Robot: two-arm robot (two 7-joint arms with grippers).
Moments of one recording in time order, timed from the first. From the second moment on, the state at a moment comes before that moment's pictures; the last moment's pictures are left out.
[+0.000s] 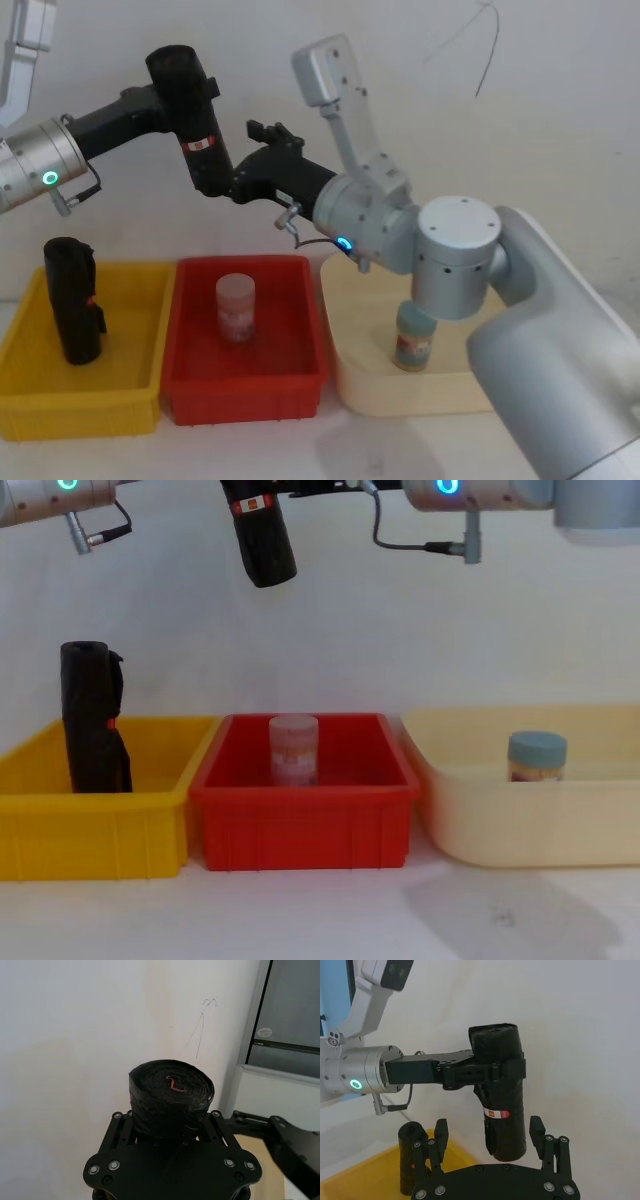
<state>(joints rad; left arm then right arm) -1.40 0.10 0.57 -0.09 -0.83 -0.16 -1.14 0.82 0.07 -0.48 -1.23 0.23 0.24 0.38</state>
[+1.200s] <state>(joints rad) -1.40 0.10 0.57 -0.09 -0.83 -0.16 -1.14 1.05 -0.12 -0.49 -0.75 0.16 0.15 0.27</state>
